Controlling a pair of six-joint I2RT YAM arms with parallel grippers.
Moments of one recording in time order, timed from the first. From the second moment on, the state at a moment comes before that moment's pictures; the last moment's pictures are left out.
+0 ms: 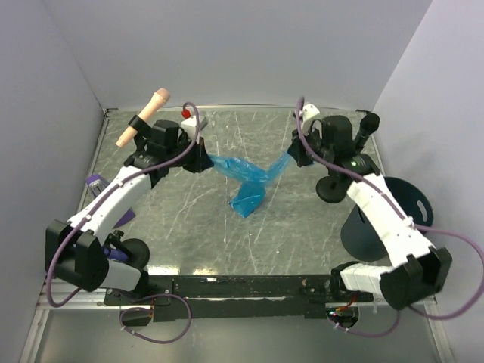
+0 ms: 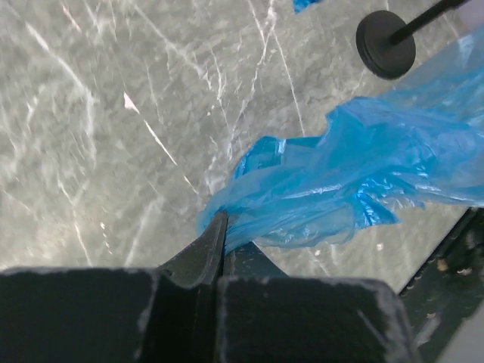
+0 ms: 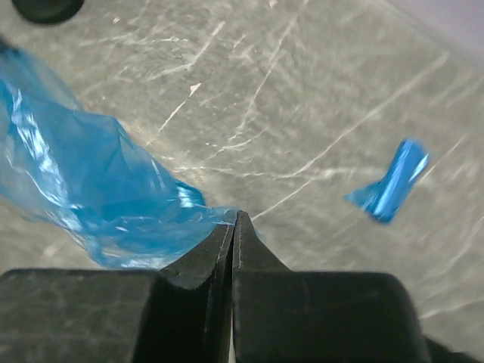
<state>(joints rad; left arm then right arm) -0.40 1.37 1.14 -0.33 0.41 -0.14 0.33 1.19 1.18 -0.44 -0.28 -0.18</state>
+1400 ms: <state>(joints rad) -0.63 0.91 0.45 0.41 0.47 1.04 0.75 0.62 0.32 0.08 -0.11 -1.14</state>
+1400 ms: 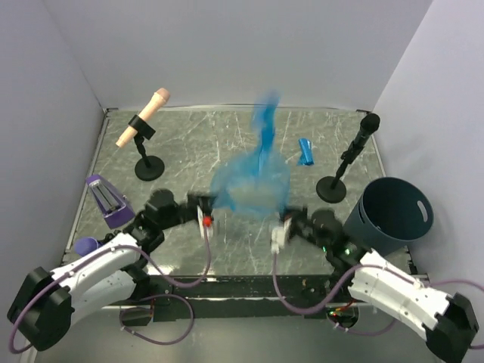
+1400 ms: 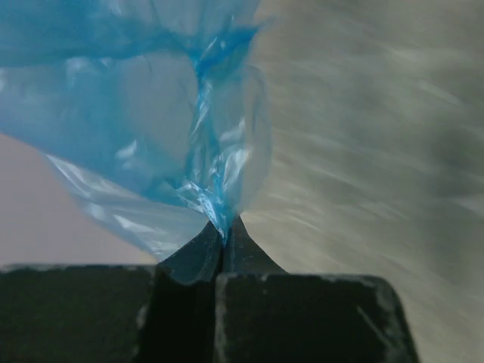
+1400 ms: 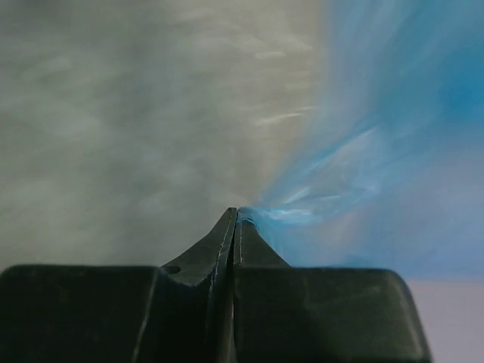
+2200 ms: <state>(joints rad) -0.58 1.23 1.21 -0.34 0.30 0.19 0.54 1.10 1.06 -0.24 0.05 -0.51</state>
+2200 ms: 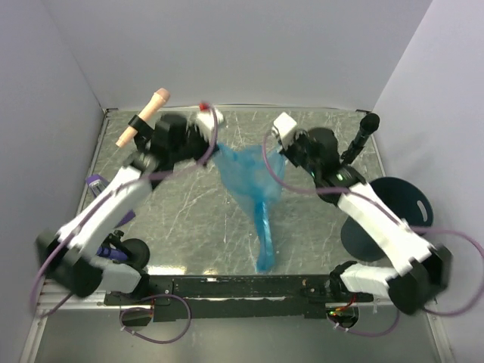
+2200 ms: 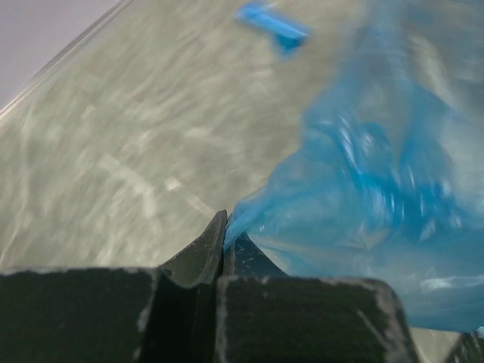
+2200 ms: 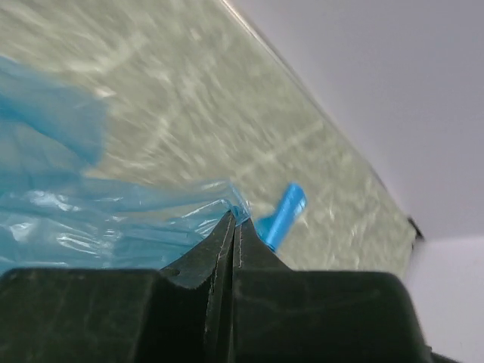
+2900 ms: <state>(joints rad) -0.69 0.93 1.01 0.28 0.54 0.95 0.67 0.78 0.70 0.55 -0.25 -1.15</state>
